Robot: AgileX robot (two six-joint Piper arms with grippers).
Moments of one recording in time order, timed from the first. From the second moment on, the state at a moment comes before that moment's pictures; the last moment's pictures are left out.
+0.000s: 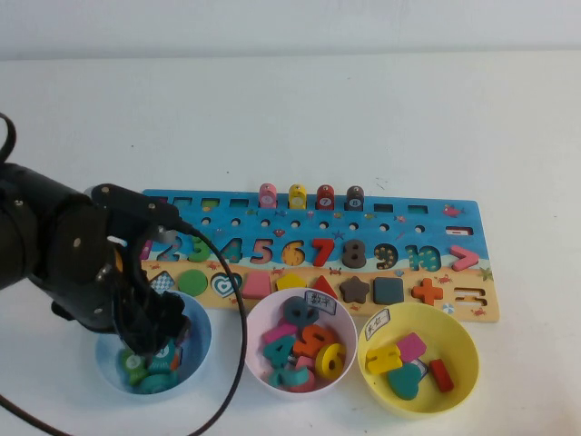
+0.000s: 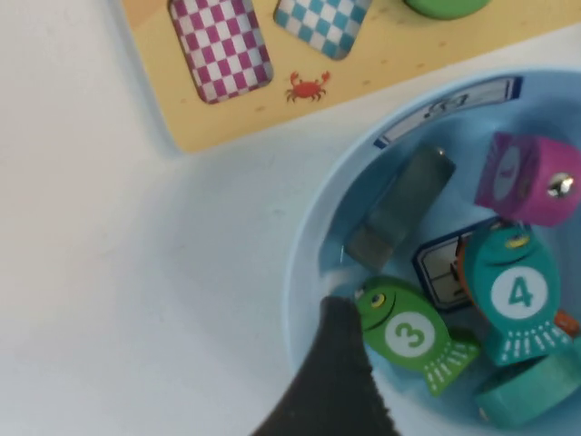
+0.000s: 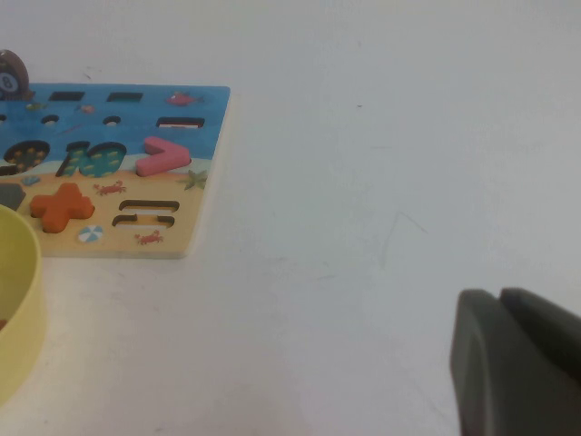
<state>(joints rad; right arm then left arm) 0.02 -0.01 0.03 0.06 0.39 0.02 -0.47 1.48 -0.92 0.15 0.81 -0.14</state>
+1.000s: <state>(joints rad) 0.02 -0.01 0.03 0.06 0.39 0.02 -0.47 0.29 -0.61 0.12 0.86 -0.08</state>
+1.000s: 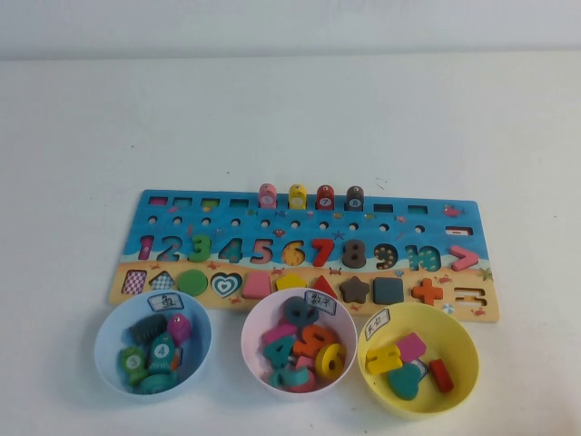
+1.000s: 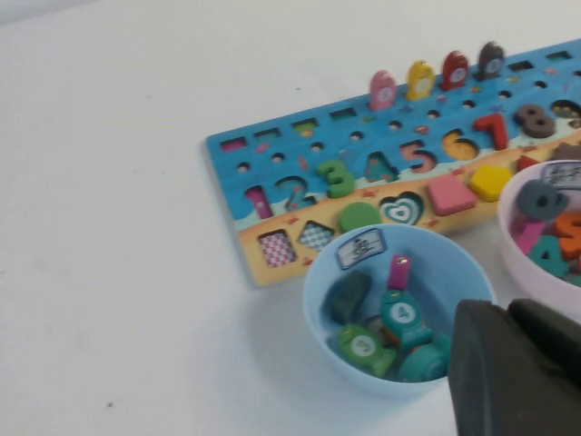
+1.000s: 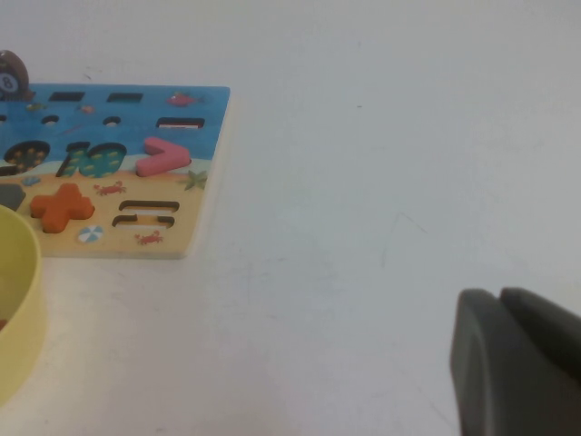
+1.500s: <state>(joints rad) 0.02 -0.01 0.03 0.06 0.39 0.02 -0.42 0.14 -0.38 0.27 0.64 -0.23</state>
